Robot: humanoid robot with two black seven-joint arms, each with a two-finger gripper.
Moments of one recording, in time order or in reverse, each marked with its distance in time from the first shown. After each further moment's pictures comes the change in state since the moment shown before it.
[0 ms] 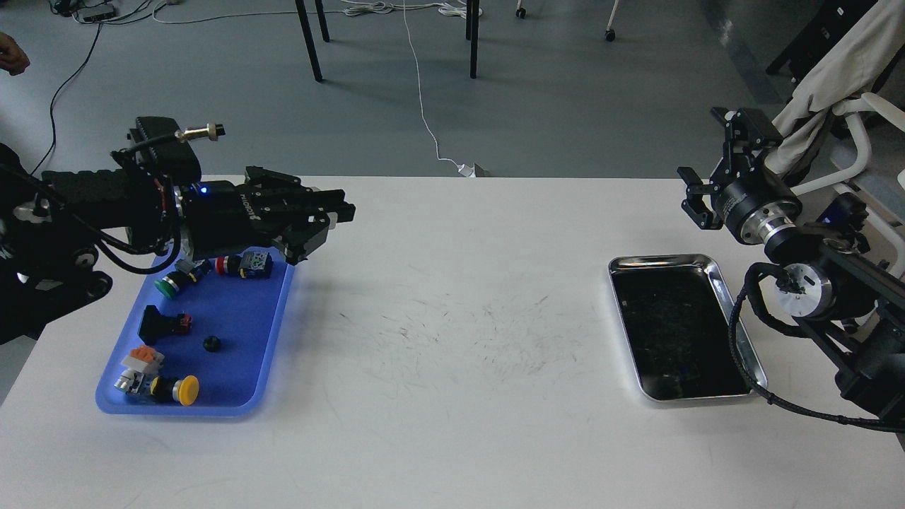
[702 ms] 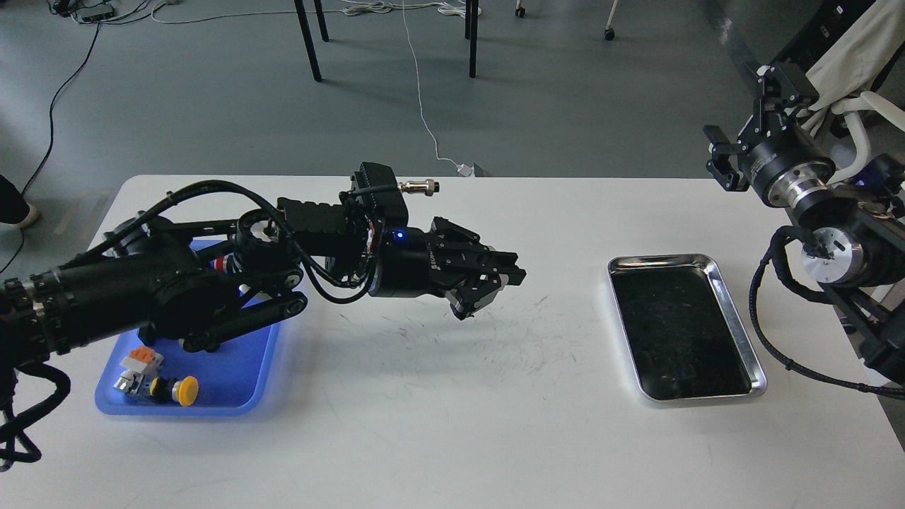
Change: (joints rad) left arm -0.008 -0.541 0.018 0.258 0.045 -0.055 0.000; right arm 0.089 -0.057 0.020 0.004 0.019 -0.006 -0.009
